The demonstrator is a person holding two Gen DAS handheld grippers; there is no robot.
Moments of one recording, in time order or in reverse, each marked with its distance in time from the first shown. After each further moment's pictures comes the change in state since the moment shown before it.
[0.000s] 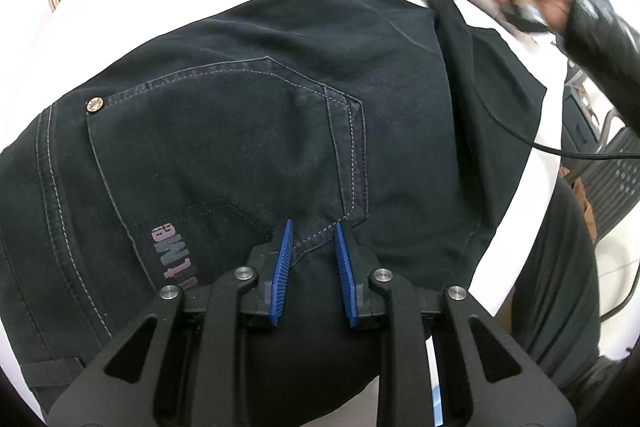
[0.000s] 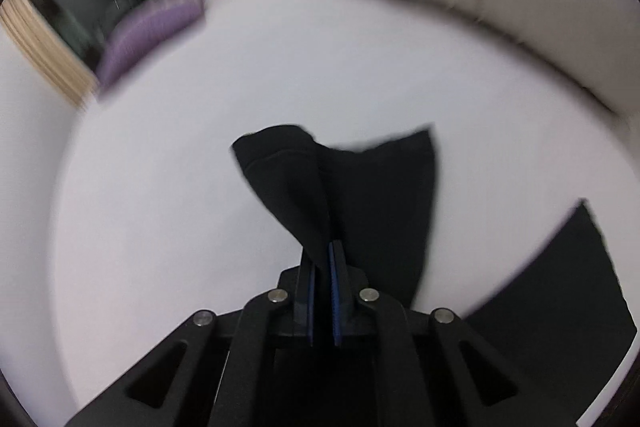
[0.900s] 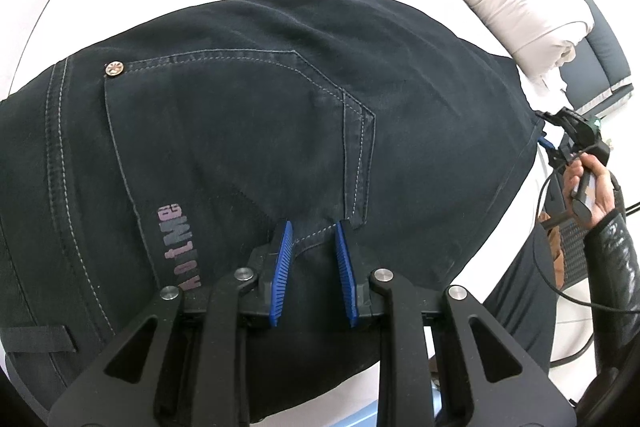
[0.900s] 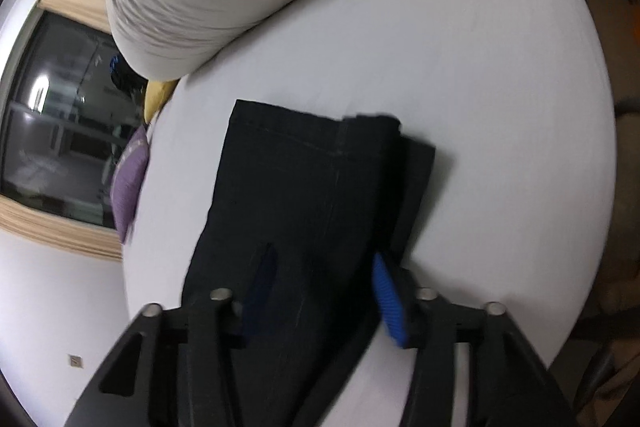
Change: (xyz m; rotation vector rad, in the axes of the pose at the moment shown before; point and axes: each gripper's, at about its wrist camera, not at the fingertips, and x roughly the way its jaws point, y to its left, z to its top) left arm -0.011 0.015 0.009 -0.189 0.044 -0.051; right arm -0.061 -0.254 -0.121 0.579 -0.081 0.158
